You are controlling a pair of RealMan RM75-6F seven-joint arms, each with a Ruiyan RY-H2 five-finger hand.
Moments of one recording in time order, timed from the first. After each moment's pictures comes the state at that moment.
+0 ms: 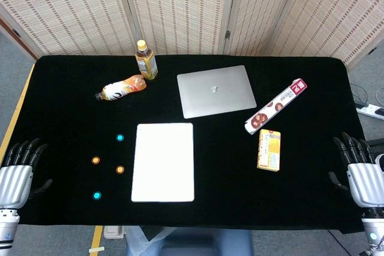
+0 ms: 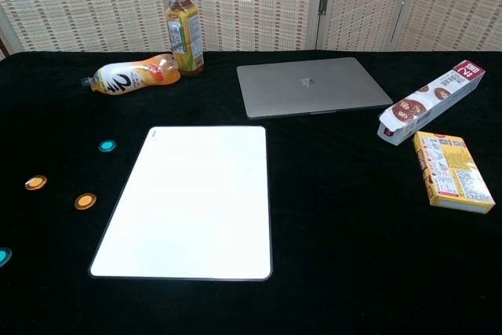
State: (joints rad) left arm -0.13 -1.12 -0.07 -1.67 1.45 1.46 0.20; right arm 0.06 -1.12 0.06 -1.58 -1.50 1.49 -0.04
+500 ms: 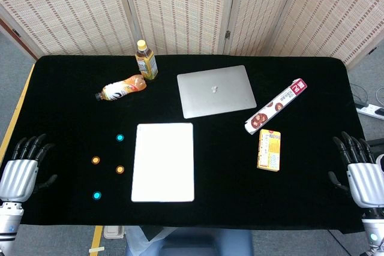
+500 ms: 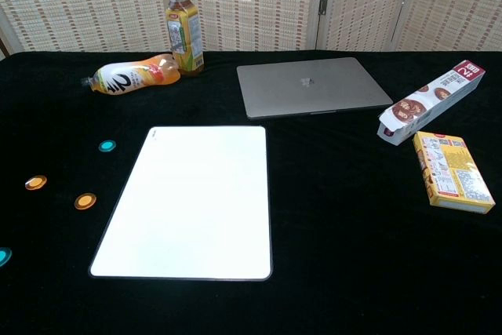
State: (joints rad) left arm -0.18 -1.14 -0.08 -1.60 1.47 1.41 0.14; right arm 0.06 -1.10 0.06 -1.61 -1.51 1.50 -0.05
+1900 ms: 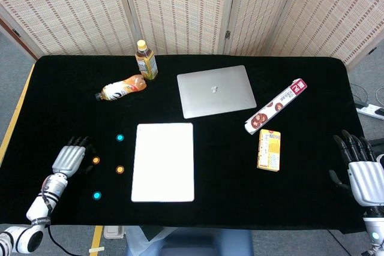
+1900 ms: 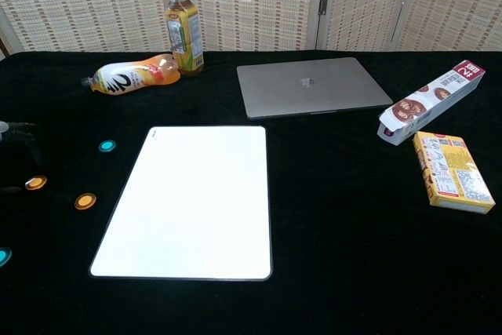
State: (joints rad) left arm -0.46 -1.44 -0.07 -1.17 1.33 0.92 0.00; right arm 0.07 -1.08 0.06 -1.61 -1.51 1.49 -0.04
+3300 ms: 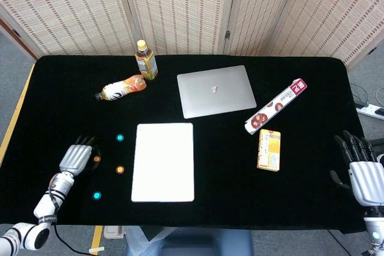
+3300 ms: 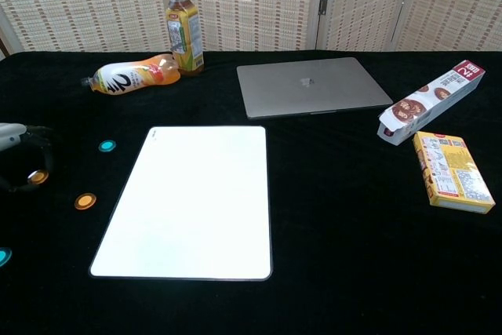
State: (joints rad) left arm -0.49 -1.49 -0.06 -1.13 1.35 0.93 -0.05; right arm 0.07 -1.08 0.07 -1.61 -1.50 1.48 -0.03
